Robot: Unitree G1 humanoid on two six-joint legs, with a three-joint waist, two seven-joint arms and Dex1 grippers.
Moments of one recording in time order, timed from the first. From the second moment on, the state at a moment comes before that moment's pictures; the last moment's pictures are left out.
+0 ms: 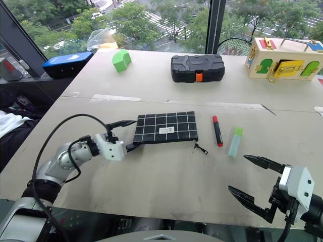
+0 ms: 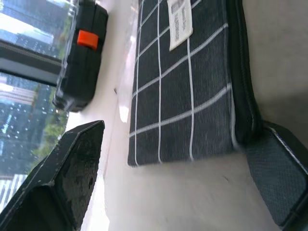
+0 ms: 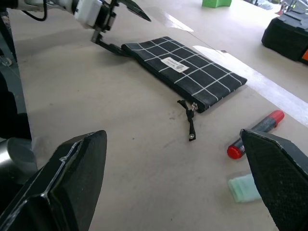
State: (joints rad) left arm -0.34 0.74 -0.13 0.51 0.43 -0.91 -0.50; right arm 0.69 -0.64 -0.55 -0.79 0.63 0.21 1.03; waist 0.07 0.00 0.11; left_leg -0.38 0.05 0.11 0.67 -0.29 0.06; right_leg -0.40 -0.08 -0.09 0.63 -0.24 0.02
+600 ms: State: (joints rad) left arm -0.37 0.72 -0.19 0.49 0.25 -0.70 -0.69; right arm 0.61 -0.61 -0.47 -0.85 0.60 0.25 0.87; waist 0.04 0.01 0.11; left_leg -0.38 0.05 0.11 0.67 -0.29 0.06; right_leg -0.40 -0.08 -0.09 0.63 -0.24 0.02
